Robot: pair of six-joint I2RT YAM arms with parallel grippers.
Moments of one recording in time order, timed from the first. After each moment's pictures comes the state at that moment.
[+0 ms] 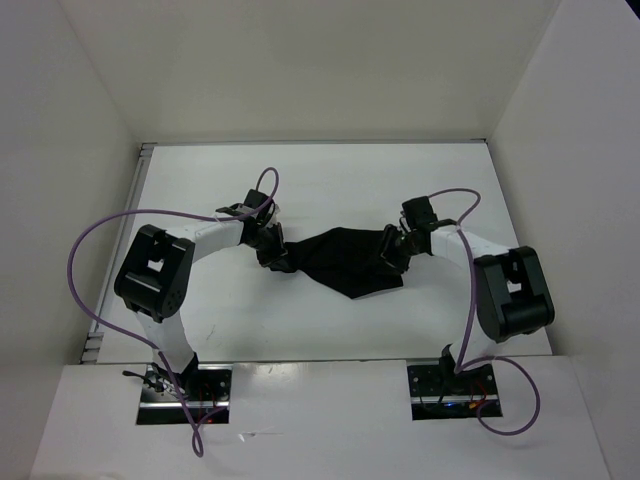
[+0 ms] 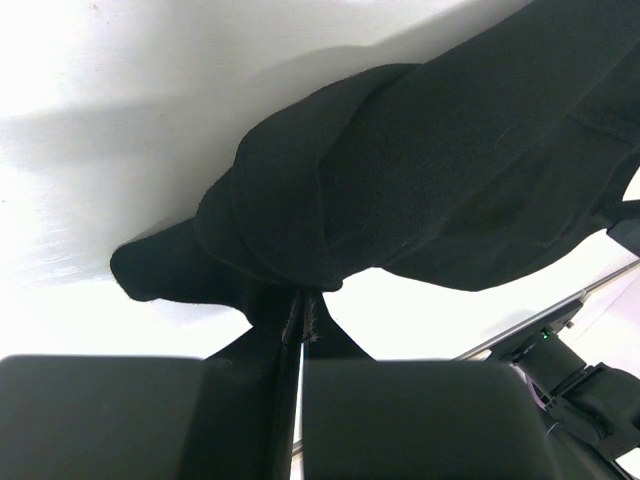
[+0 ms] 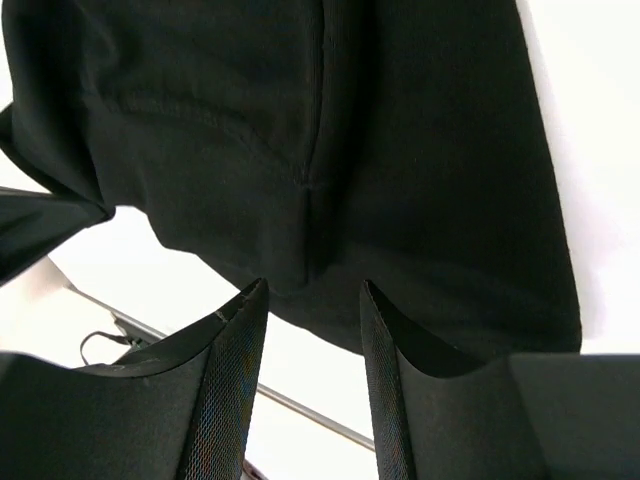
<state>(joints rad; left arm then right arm) -0.38 1.81 1.10 -0.45 0.39 -0.68 0.23 1.58 0.86 -0.41 -0.41 0.70</state>
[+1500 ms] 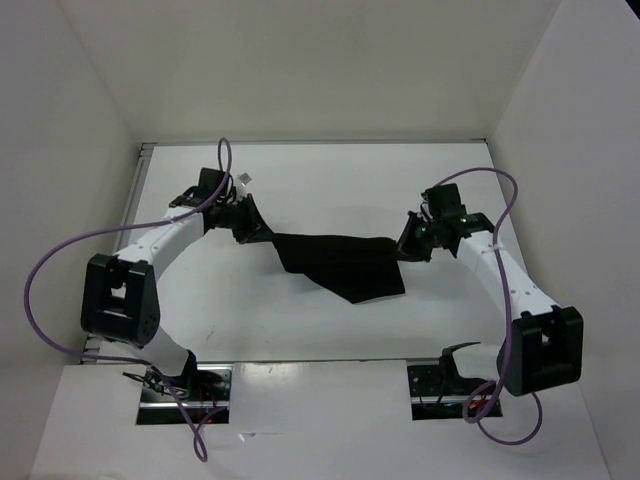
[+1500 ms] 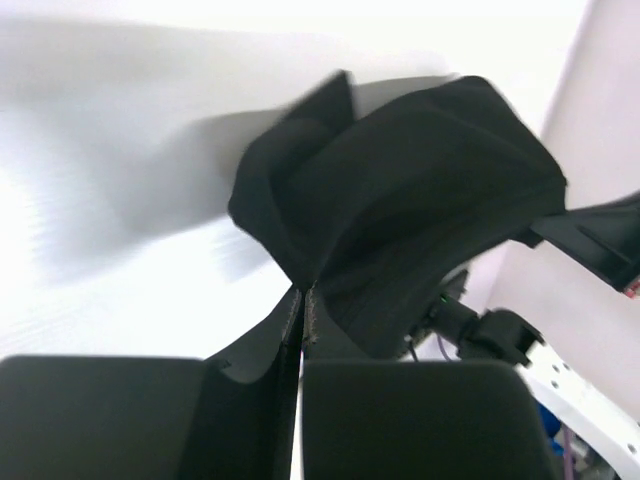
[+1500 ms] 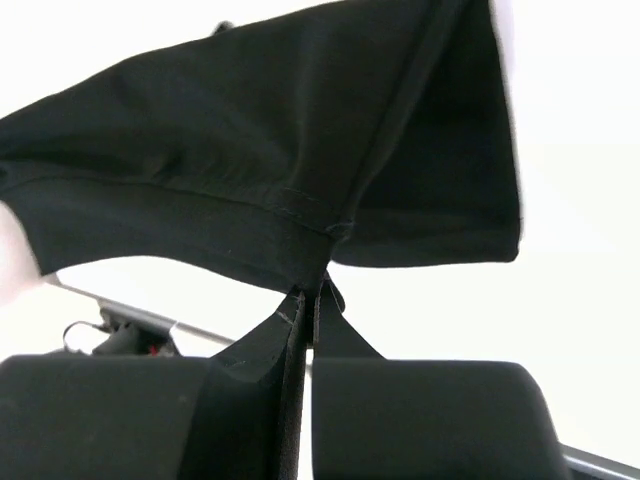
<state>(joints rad) -0.18 1.60 1.12 -0.49 0.59 -0.63 0.19 1.28 0.97 -0.71 -0.31 0.60</state>
